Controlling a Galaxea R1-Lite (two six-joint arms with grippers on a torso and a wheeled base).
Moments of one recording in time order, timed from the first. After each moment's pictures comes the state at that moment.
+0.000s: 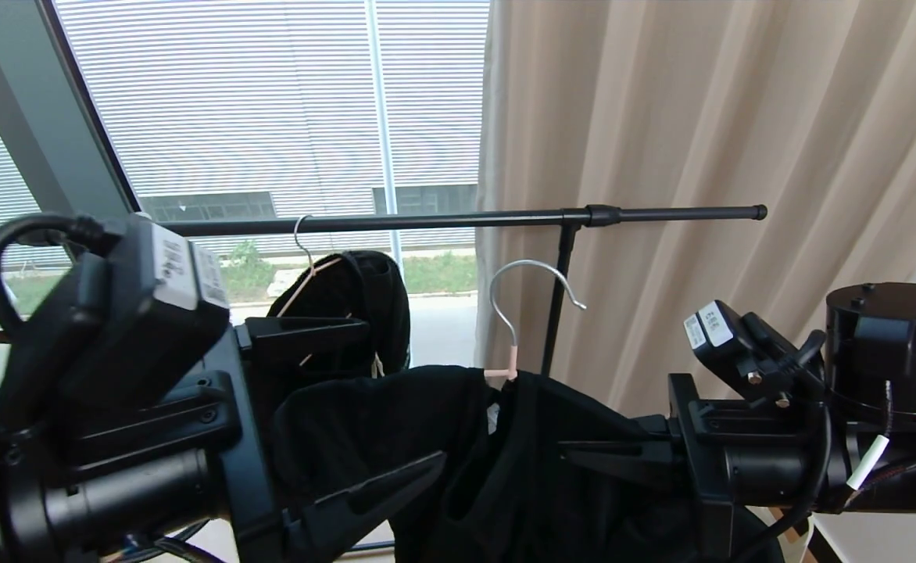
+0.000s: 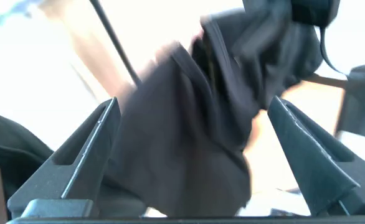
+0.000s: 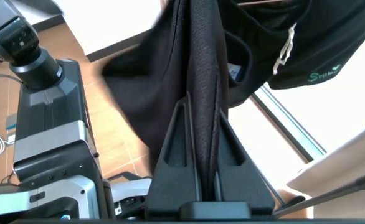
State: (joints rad) left arm -0.78 1.24 -0.65 -0.41 -0.18 0.29; right arm 0.60 1.51 -0.59 -0.52 0.62 -0.10
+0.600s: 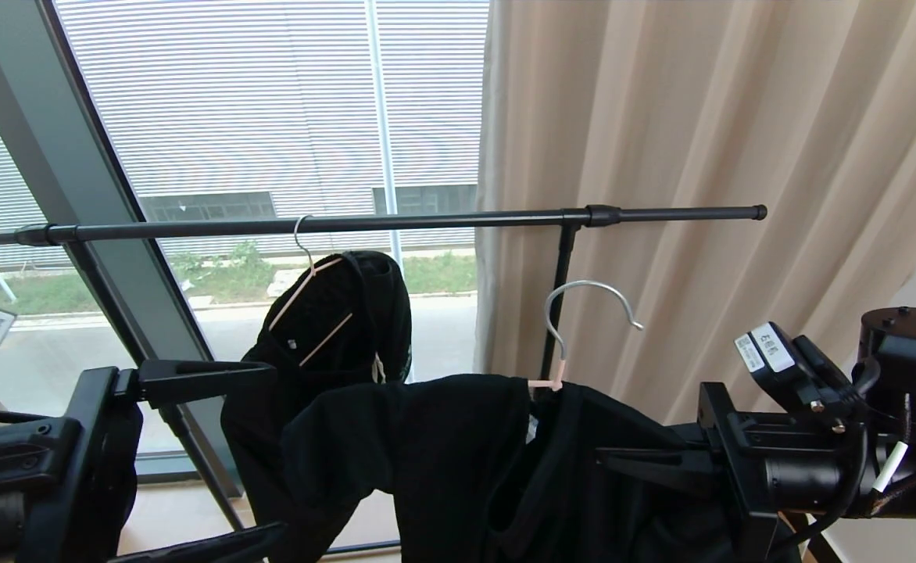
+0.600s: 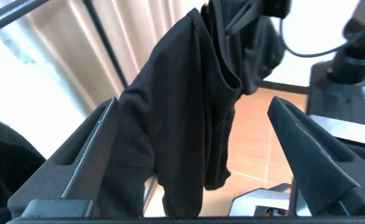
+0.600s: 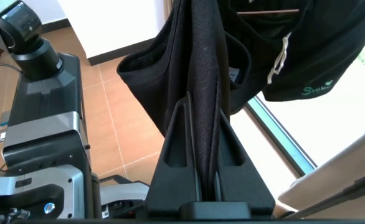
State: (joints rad) left arm -0.26 1.13 -0.46 -0.47 -0.91 0.32; right arm 0.45 1.51 -0.46 -0.68 0.79 -0.18
